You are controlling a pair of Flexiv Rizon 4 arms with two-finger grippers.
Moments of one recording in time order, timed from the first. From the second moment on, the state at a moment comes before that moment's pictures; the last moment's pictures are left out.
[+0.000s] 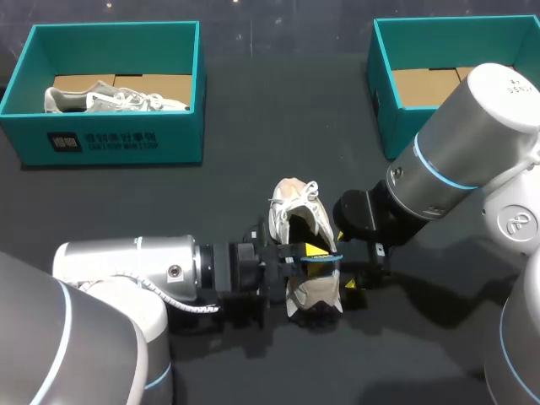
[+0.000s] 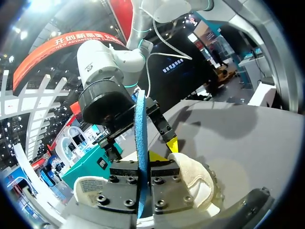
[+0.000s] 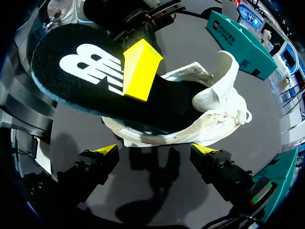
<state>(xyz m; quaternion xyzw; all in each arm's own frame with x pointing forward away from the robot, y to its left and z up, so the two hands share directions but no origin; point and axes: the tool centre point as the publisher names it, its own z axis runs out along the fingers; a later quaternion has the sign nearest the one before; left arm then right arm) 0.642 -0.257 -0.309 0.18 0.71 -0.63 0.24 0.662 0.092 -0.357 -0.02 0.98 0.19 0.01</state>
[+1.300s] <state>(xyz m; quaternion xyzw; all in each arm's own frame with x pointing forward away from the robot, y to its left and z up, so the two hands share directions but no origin) 0.659 -0.255 -0.327 0.18 0.72 -0.61 0.26 0.662 0.092 -0.357 -0.02 0.98 0.19 0.01</state>
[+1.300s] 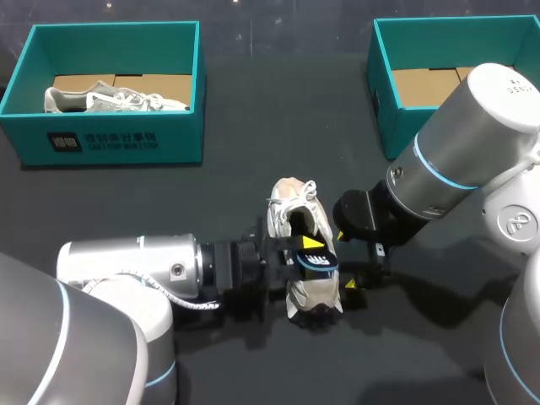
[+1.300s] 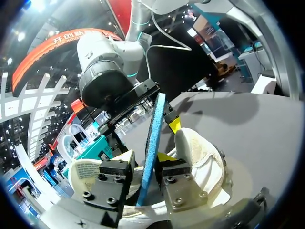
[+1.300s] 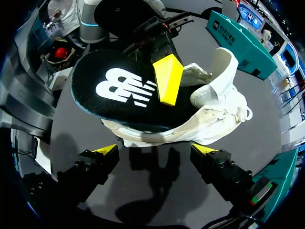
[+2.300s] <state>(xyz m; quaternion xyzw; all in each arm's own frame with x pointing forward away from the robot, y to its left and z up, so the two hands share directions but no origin) 0.661 -0.255 -0.331 0.21 0.73 -0.58 0.28 0.662 0.092 -0.357 -0.02 0.98 0.19 0.01</state>
